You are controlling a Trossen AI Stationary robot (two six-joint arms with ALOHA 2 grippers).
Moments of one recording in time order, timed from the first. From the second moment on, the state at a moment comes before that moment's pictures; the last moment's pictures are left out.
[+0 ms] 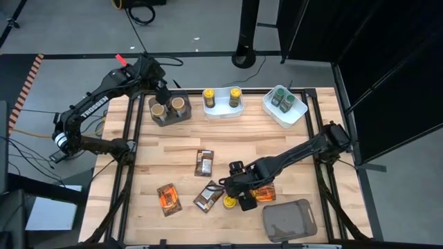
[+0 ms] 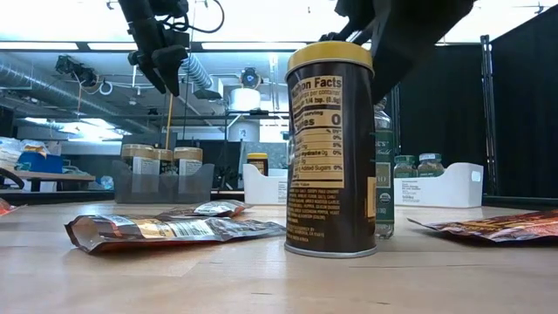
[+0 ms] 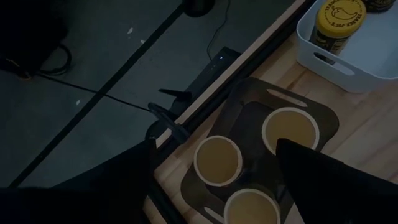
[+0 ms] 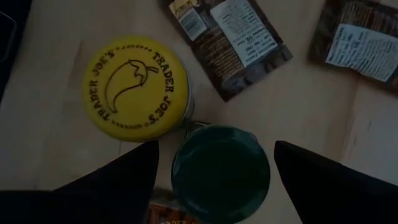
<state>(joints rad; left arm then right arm) 0.81 1.22 1.30 -0.99 -0.28 0.14 0.36 1.91 1.49 -0.75 0.02 0.11</state>
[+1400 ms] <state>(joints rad) 0.81 1.22 1.30 -0.98 -0.28 0.15 -0.29 1.24 1.13 -1.11 0.23 0.28</state>
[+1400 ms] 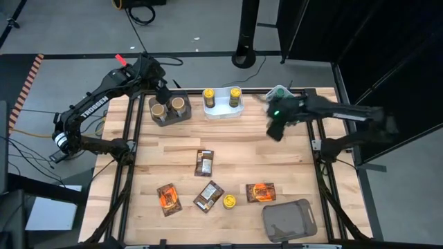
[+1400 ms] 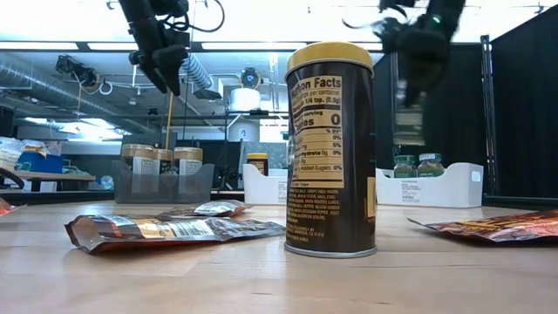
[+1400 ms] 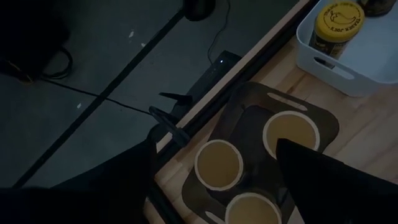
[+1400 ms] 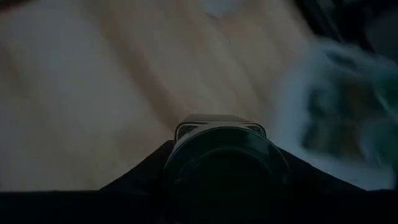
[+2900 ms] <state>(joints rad) 0.81 1.22 1.30 -0.91 -0.28 0.14 -0.84 1.26 0.82 -0.86 0.19 0.15</state>
